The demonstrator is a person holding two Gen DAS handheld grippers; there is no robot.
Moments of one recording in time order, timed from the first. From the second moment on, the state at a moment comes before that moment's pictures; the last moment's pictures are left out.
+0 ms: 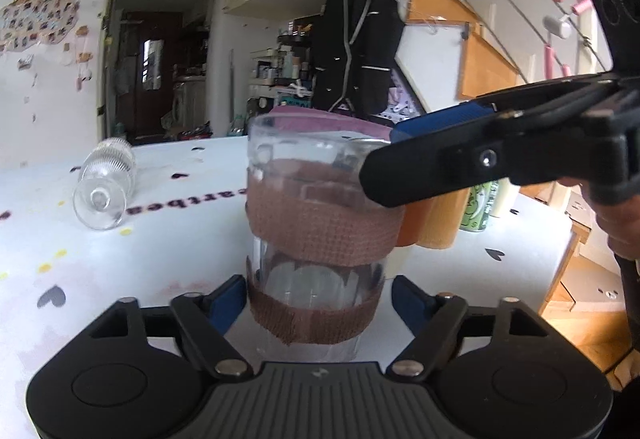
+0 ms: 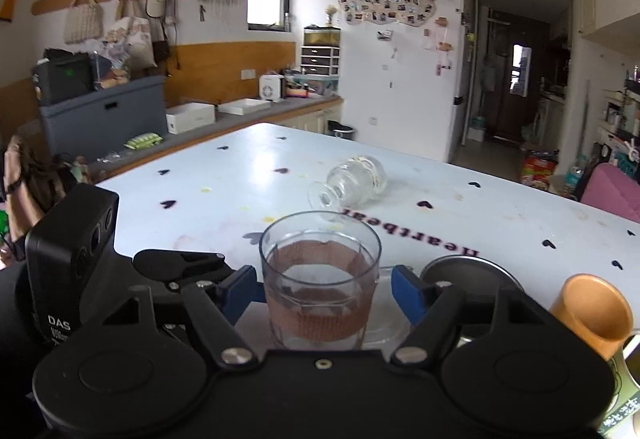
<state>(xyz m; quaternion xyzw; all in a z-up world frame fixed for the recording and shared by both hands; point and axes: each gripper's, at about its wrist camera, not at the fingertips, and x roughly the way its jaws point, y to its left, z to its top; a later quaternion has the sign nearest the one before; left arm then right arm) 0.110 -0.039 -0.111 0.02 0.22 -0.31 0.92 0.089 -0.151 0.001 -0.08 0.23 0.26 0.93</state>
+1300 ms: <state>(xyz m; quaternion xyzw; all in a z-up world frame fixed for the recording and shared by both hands) 0.089 -0.035 -0.071 -0.05 0.21 -0.13 0.97 0.105 -0.167 0.004 -0.02 0.20 0.22 0.95</state>
